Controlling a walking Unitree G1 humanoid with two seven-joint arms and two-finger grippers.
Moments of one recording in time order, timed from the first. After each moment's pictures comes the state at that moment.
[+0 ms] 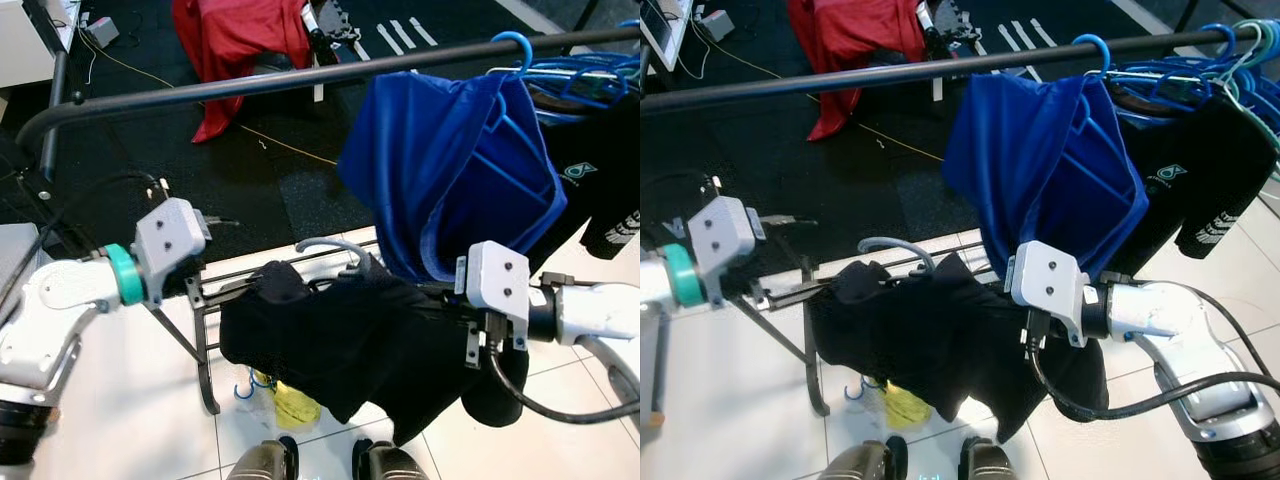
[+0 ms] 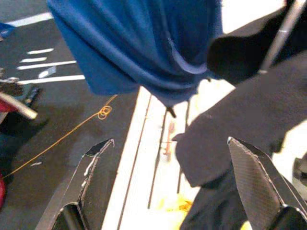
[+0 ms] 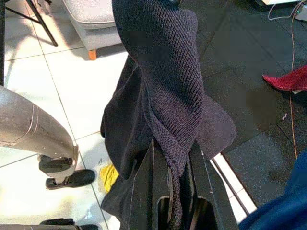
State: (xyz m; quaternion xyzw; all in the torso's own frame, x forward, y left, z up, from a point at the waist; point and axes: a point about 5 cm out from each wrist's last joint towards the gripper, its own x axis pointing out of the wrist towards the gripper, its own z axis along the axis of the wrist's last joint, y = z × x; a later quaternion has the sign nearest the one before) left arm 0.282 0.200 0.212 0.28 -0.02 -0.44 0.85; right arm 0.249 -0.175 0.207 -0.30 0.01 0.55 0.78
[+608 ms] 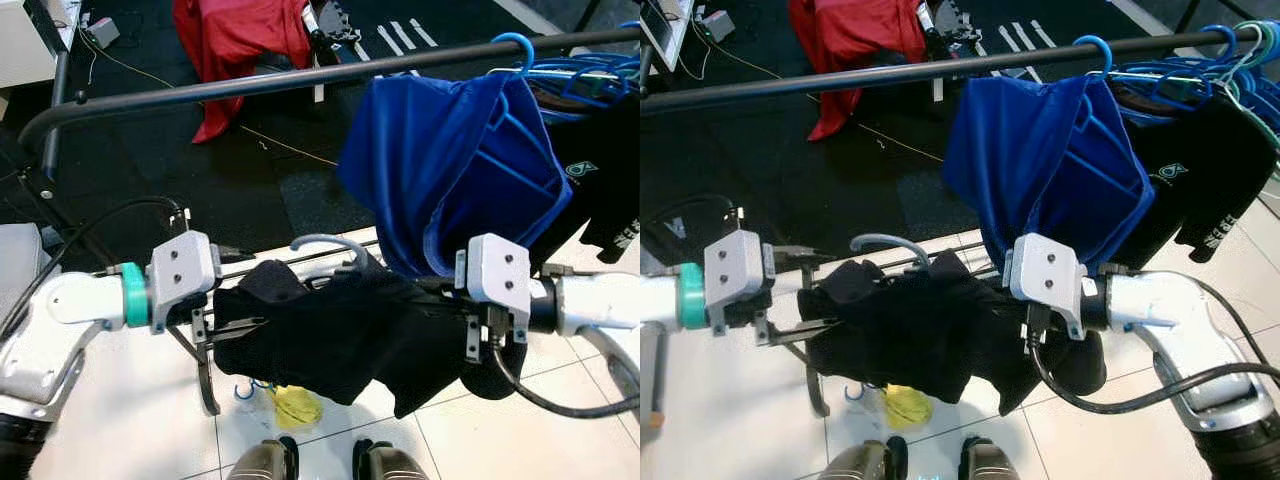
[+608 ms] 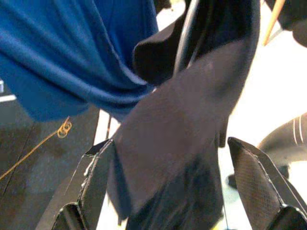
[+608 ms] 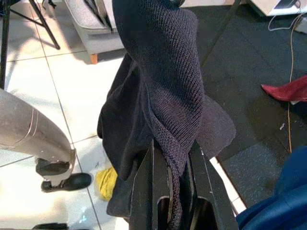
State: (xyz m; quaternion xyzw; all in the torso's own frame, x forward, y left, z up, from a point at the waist) left arm 0.271 0.172 0.195 0.27 -0.02 -0.52 0.81; right arm 0.253 -0.167 0.219 -0.30 -0.01 0.56 0.77
